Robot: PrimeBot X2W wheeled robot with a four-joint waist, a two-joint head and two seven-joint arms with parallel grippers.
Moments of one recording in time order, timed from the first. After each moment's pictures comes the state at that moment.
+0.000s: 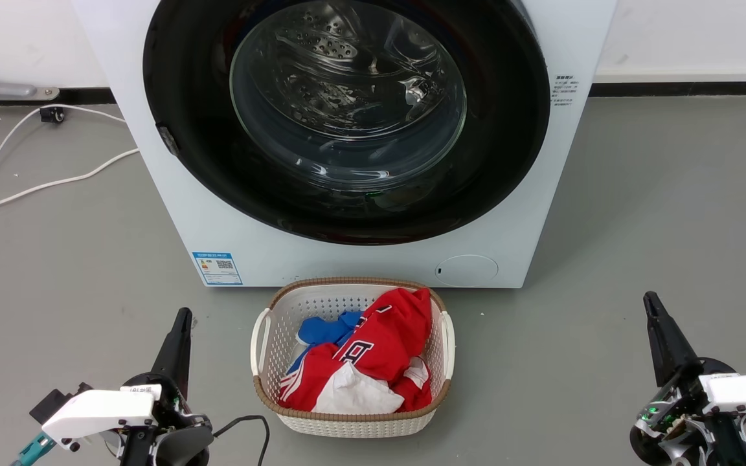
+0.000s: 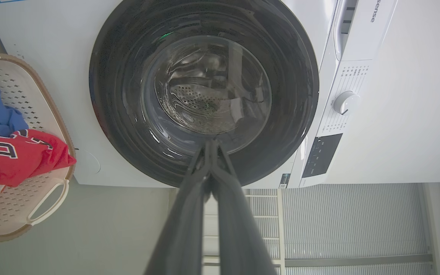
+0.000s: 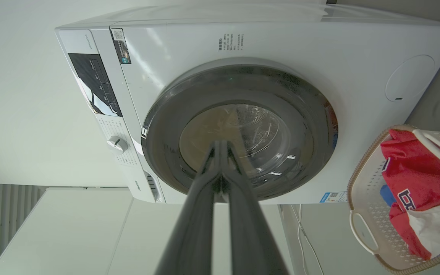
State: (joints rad) left arm -0.10 0.07 0.09 0.24 -1.63 -0.13 0.09; right arm -0.10 -0.07 -0.09 0.24 1.63 0.13 0.09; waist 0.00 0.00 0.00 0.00
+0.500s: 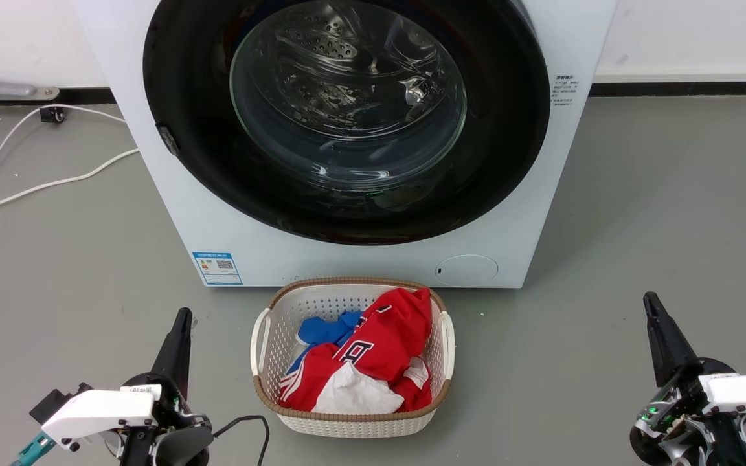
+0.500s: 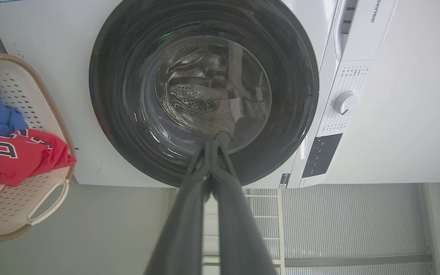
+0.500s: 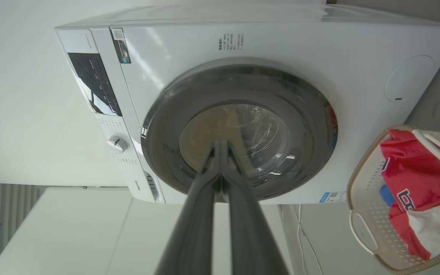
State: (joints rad) left arm -0.10 0.06 0.10 0.24 -1.63 -0.13 0.10; right arm -0.10 -0.07 -0.09 0.24 1.63 0.13 0.10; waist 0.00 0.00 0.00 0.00
